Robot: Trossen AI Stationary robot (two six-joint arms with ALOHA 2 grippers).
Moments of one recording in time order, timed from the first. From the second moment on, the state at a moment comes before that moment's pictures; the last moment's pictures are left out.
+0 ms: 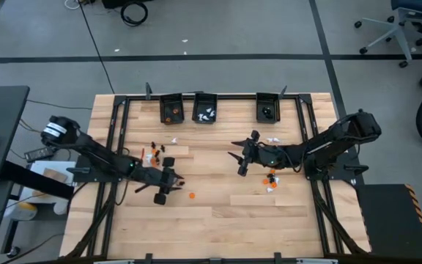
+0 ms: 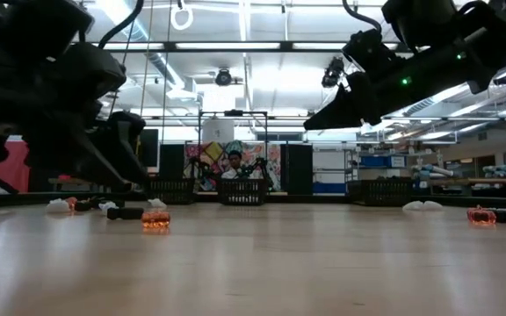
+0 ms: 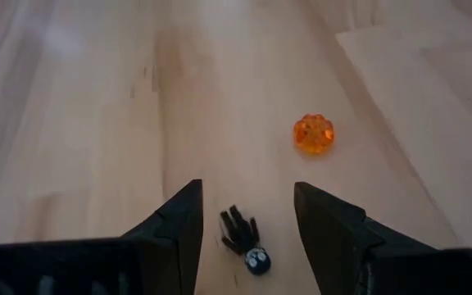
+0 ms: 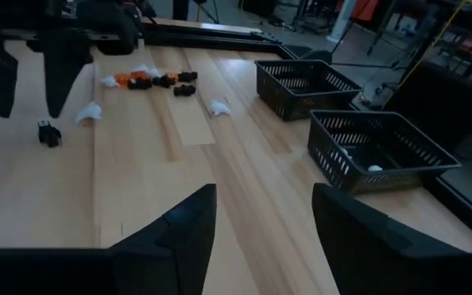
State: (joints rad) left arm -0.35 1.38 0.32 0.42 -0.22 0.01; right arm 0.13 1.47 0.46 0.68 0.56 -0.03
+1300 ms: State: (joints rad) left arm -0.33 1.53 0.32 0.43 -0.23 -0.04; right arm 0.15 1.46 0.46 0.67 0.57 -0.06
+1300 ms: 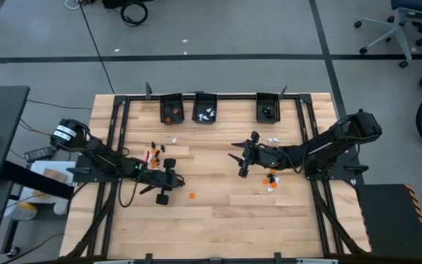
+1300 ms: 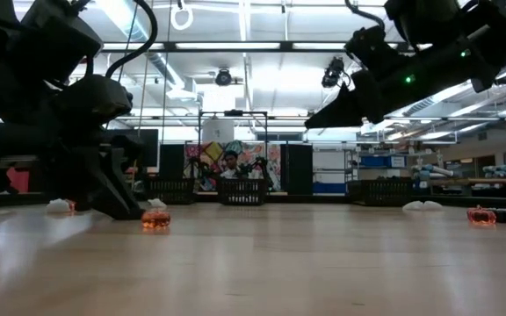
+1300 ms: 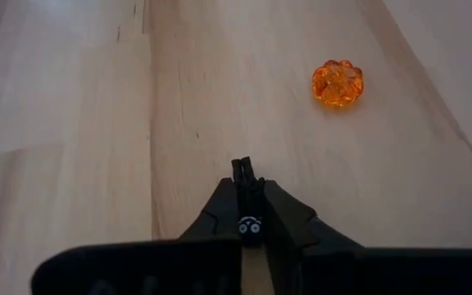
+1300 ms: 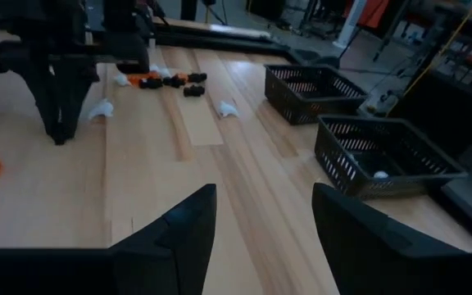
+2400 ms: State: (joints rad) left arm -0.01 1.57 0.55 0.48 -0.18 0.23; right arm 0.27 1.17 0.46 0.35 1.13 -0.10
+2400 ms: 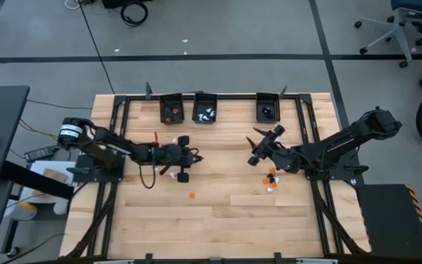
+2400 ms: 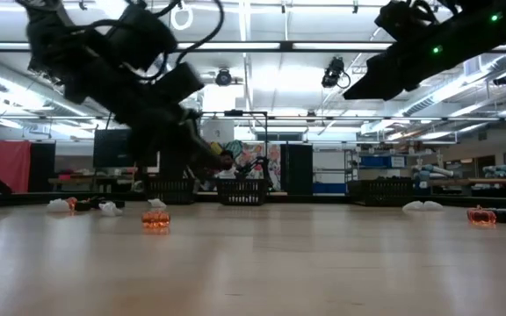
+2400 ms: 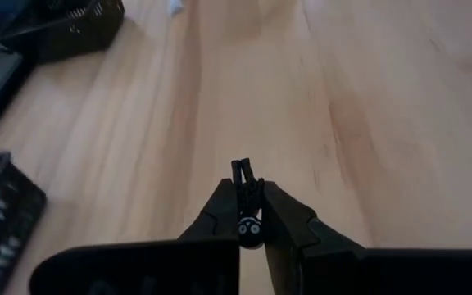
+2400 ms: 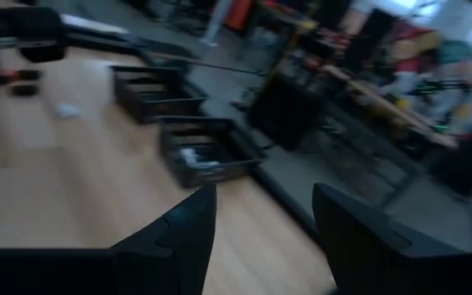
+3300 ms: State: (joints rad) left arm 0.24 2.08 1.34 0.37 0.02 0.28; right arm 0.37 1.17 0.46 0.36 1.57 -0.09
